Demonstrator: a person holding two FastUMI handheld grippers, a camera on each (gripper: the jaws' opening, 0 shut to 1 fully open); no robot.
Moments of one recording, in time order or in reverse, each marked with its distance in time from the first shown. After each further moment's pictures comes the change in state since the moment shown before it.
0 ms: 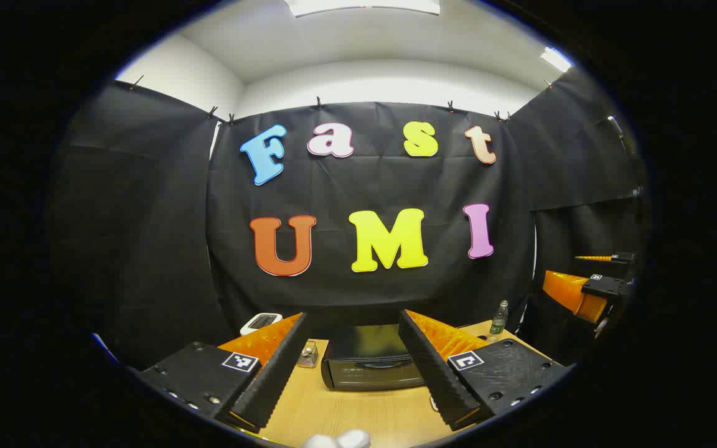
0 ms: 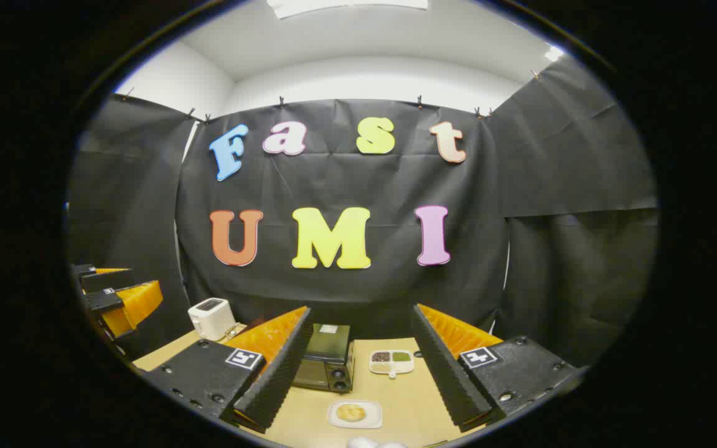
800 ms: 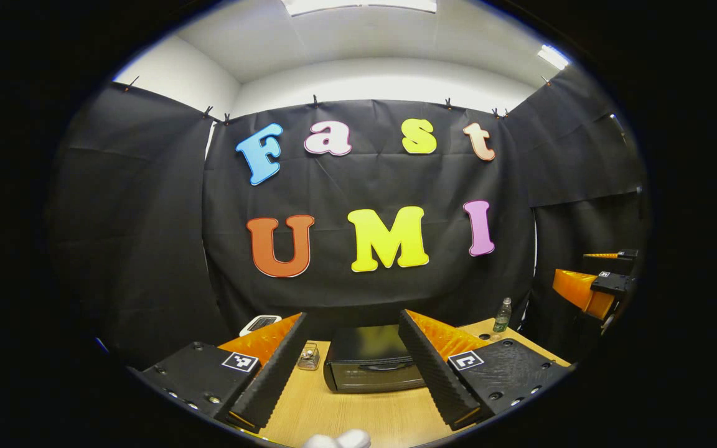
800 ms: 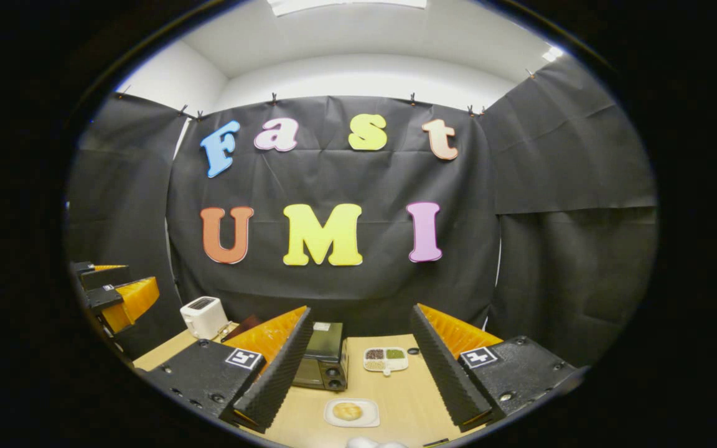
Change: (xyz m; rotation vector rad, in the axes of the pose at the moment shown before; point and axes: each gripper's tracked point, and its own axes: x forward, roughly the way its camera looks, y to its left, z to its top) left arm 0.014 0.006 -0.003 0.017 0.000 -0.006; right arm 0.003 -0.006 -0.007 0.007 0.017 -0.039
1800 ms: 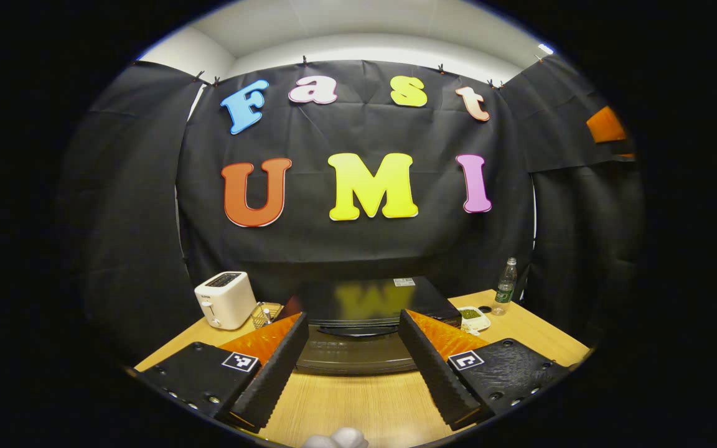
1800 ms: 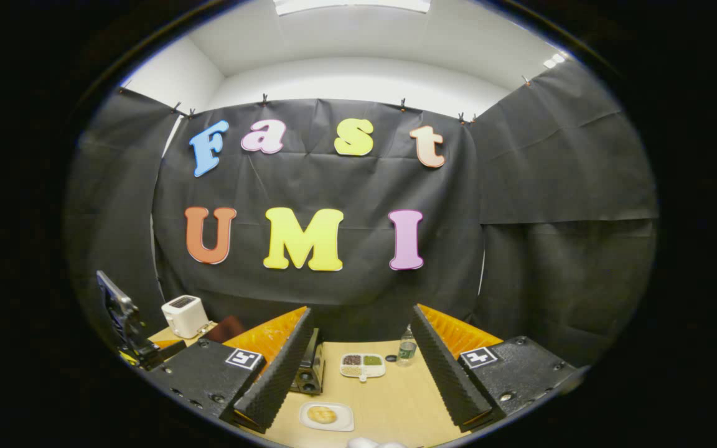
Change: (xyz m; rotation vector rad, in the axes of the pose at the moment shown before) left arm 0.088 -0.071 -0.177 -0.046 0.131 -0.051; right arm 0.007 -0.046 0.009 -0.042 -0.015 -0.064
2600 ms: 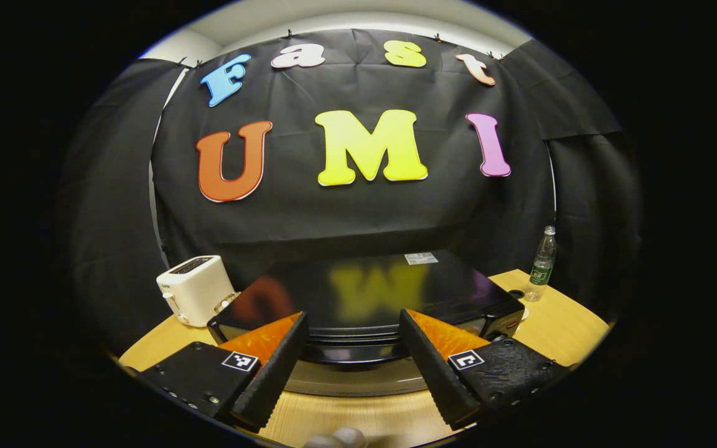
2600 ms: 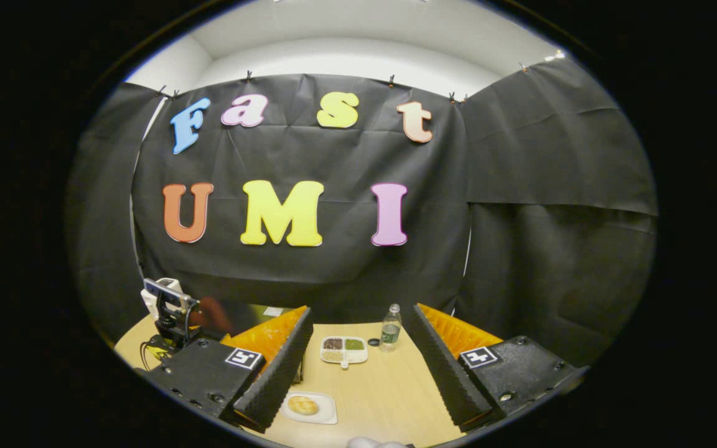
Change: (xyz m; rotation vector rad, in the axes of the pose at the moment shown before) left arm 0.130 -0.003 -0.066 0.036 0.098 0.022; right arm 0.030 -0.025 -0.036 -0.001 0.114 -0.071
